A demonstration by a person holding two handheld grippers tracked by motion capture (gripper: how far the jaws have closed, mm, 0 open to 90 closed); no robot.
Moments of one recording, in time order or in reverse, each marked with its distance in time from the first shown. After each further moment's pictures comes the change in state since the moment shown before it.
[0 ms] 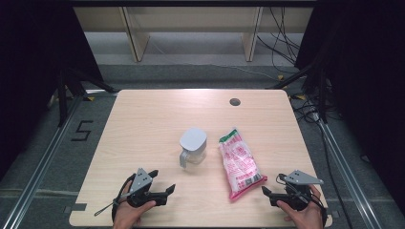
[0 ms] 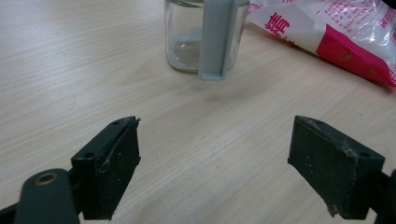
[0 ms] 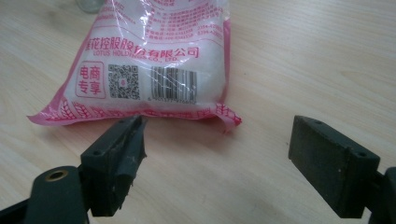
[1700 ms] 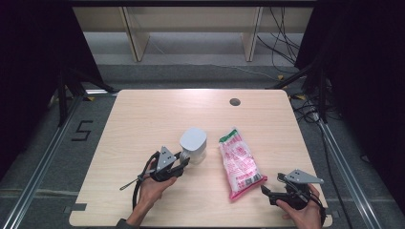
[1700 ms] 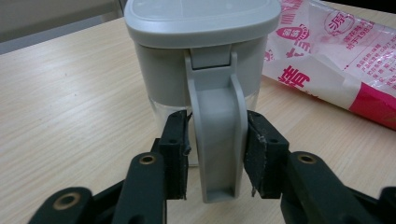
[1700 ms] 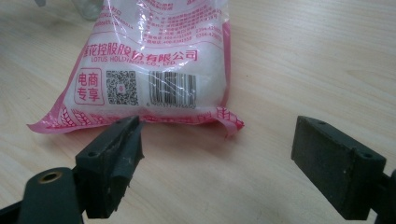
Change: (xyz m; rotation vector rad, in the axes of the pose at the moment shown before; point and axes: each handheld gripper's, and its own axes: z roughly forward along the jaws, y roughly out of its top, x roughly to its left) left arm -0.005 0.052 0.069 -0.036 0.013 0.131; right arm -0.001 -0.001 0.004 -0.034 0.034 0.052
